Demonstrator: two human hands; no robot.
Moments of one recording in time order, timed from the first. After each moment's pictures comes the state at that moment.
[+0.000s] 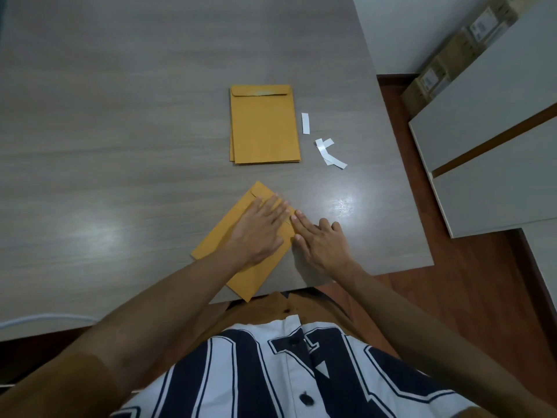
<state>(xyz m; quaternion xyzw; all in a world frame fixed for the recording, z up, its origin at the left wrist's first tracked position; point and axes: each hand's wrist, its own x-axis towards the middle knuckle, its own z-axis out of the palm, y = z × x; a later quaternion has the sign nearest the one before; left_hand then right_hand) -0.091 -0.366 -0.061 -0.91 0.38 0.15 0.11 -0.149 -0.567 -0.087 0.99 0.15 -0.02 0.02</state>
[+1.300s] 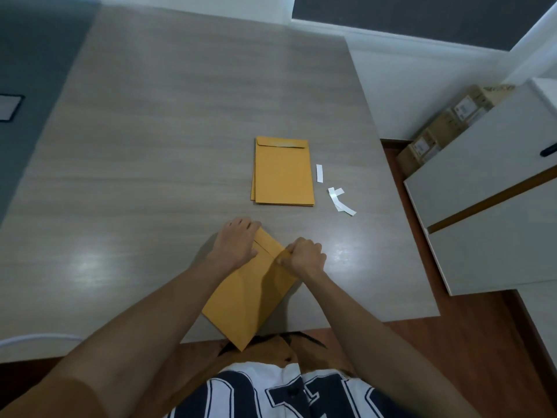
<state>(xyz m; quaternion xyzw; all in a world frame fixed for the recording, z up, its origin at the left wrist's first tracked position) -0.045 -0.296 -0.062 -0.97 0.18 0.14 -0.05 -0.073 -0.469 -0.059 0.94 -0.19 -0.24 -0.15</state>
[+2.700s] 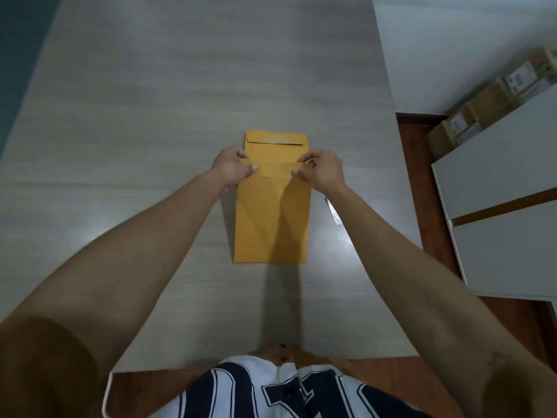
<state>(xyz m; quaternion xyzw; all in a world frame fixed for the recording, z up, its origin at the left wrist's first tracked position) 0.147 -0.335 -0.007 -0.85 -0.15 0.20 -0.45 0.139 -0.545 0.004 0.90 -0.11 -0.11 -0.41</state>
